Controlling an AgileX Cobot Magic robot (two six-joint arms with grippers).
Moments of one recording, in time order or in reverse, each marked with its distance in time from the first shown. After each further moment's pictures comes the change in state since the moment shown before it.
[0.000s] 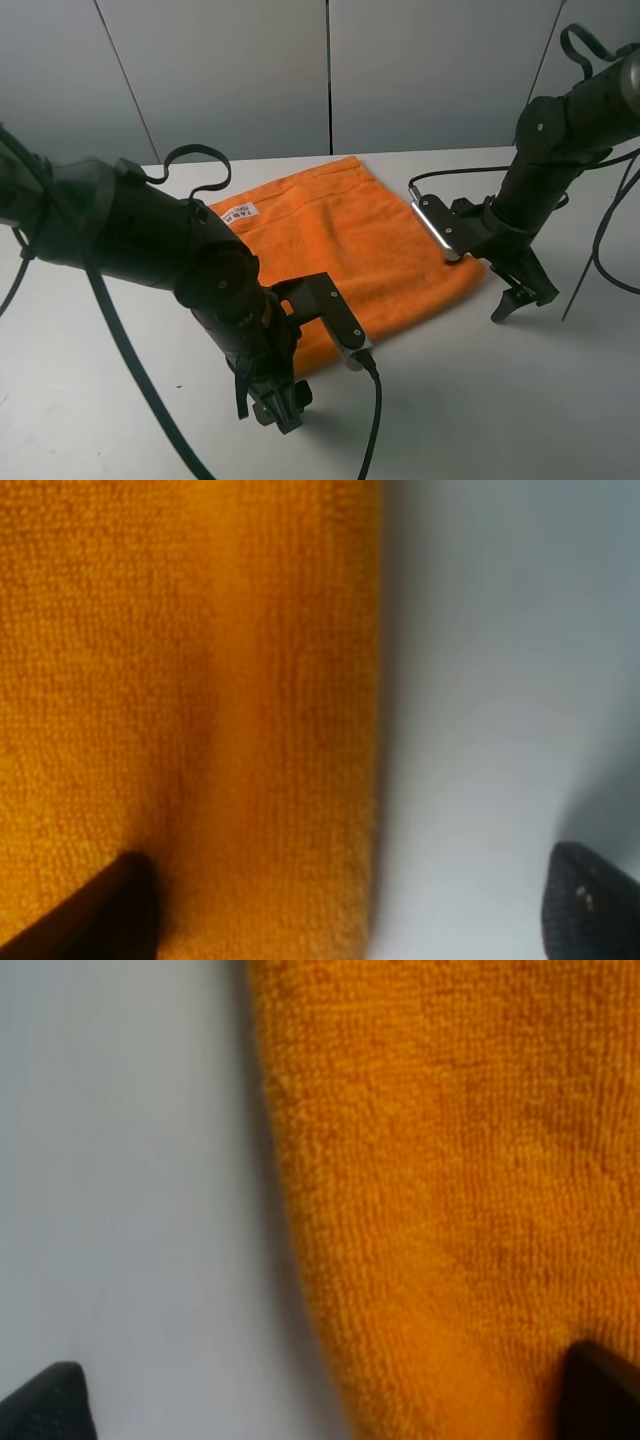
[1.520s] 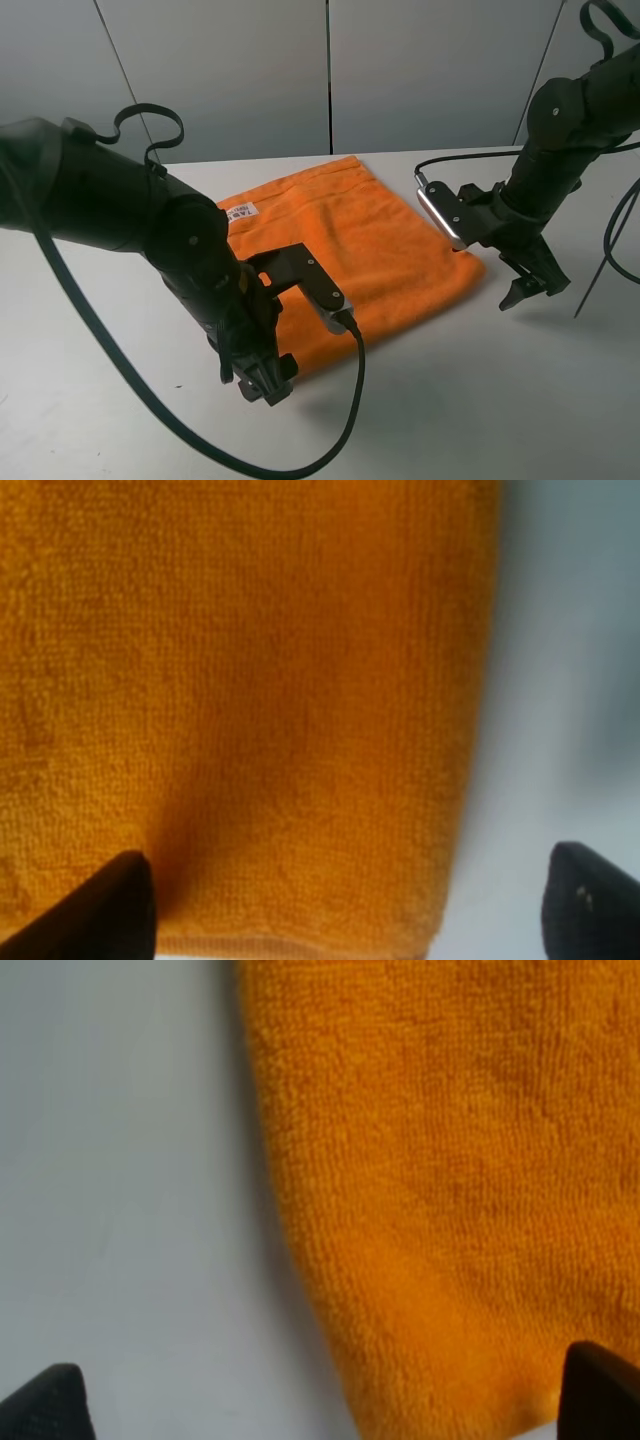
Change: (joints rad) left arm 0.083 -0.067 0.006 -0.094 0.055 0.075; right arm 0.000 -0.069 0.011 -0.048 0.012 0.038
